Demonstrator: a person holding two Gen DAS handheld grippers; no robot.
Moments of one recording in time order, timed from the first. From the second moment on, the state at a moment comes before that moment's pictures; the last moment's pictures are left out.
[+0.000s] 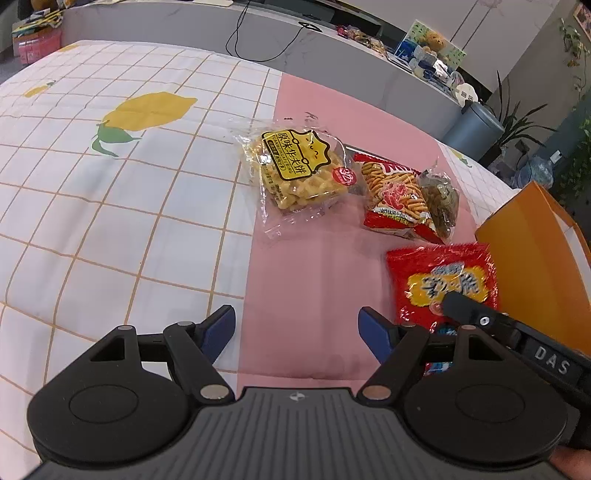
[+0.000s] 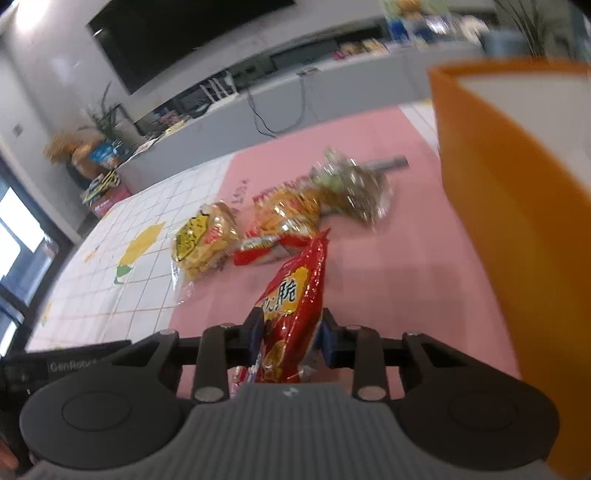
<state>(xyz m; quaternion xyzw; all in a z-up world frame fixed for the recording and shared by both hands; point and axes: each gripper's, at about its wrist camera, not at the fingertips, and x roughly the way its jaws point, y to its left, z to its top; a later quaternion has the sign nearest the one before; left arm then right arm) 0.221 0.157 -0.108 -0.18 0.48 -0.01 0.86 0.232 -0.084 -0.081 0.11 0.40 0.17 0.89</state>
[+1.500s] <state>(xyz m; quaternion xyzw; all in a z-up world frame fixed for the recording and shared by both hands) 0.216 0.152 -0.090 -0.15 0.48 -0.01 0.87 0.223 -0.046 -0.090 -0.07 0.34 0.23 0.91</state>
